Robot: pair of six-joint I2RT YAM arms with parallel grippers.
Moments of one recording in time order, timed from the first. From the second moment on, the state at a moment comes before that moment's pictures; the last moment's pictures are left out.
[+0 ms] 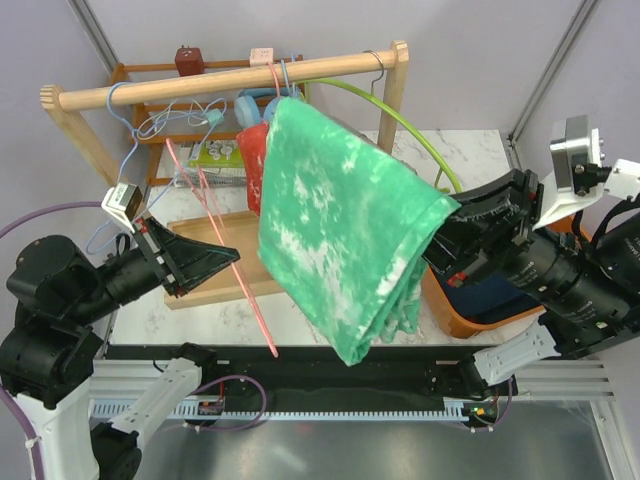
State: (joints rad) left arm -0.30 0.73 1.63 -1.00 0.61 -1.18; right arm 1.87 1.28 2.21 -0.47 0.85 -0.05
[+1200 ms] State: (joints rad) left arm -0.29 0.93 1.72 -0.97 0.72 -1.14; right arm 1.87 0.91 1.46 -1.25 0.86 0.93
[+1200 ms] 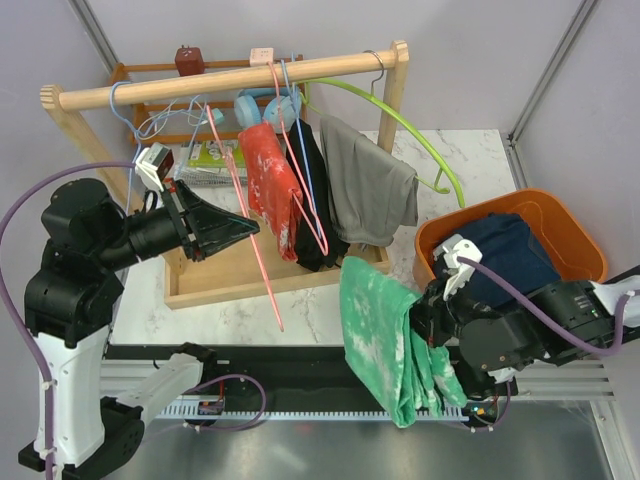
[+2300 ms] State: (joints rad) left arm -0.29 0.84 1.69 -0.96 0.74 -1.17; right arm 1.13 0.78 1.13 -1.09 0.79 1.16
